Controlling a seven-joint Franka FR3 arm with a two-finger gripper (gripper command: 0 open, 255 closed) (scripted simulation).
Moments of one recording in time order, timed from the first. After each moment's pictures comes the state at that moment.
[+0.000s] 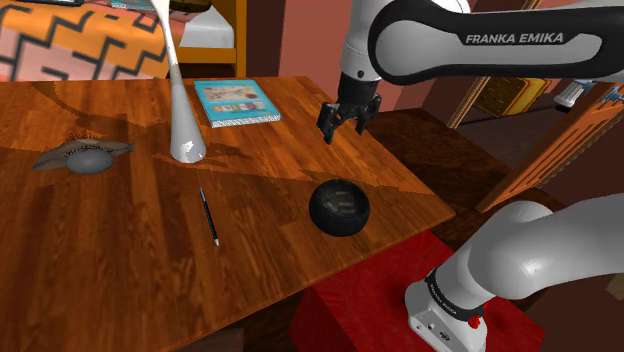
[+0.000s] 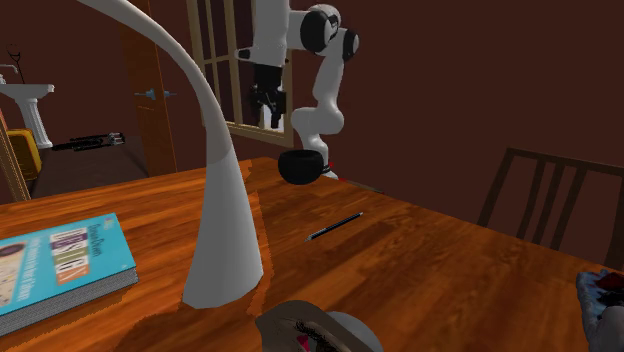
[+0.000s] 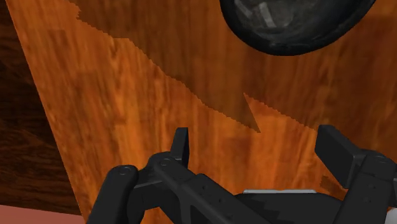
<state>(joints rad) 0.05 -0.50 0.27 -2.33 -0.01 1.86 0.41</state>
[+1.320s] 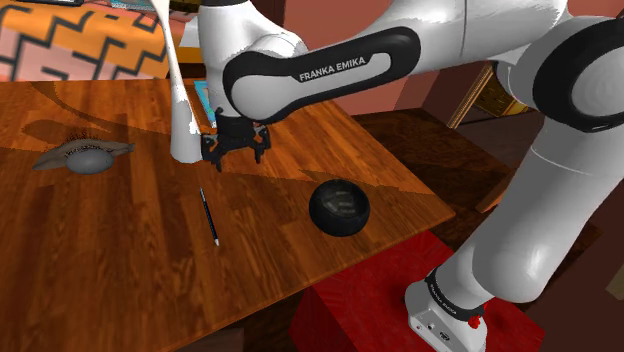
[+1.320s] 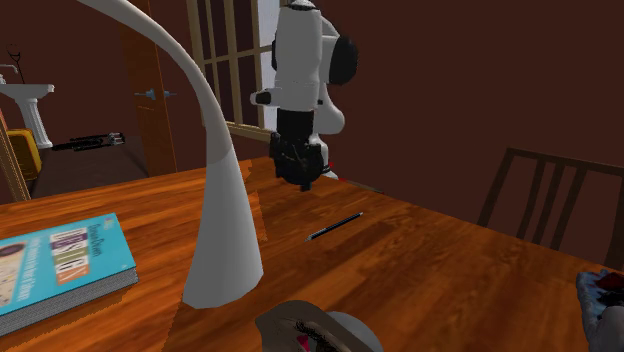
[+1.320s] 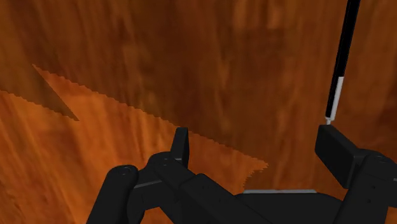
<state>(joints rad) 0.15 0.23 0.50 -1.84 -0.20 2.01 0.90</state>
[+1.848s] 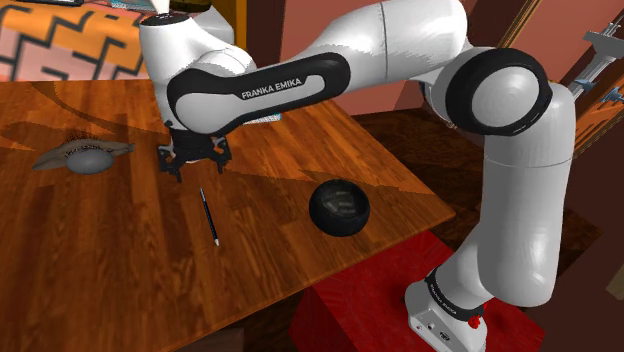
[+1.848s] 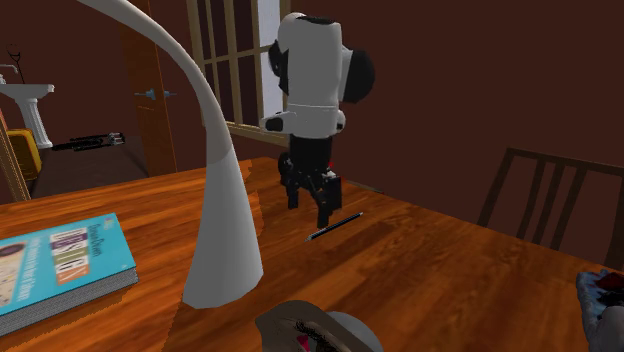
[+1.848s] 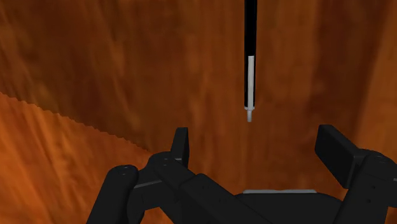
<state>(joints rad) 0.29 0.54 0.47 -1.51 -0.31 1.96 1.02</state>
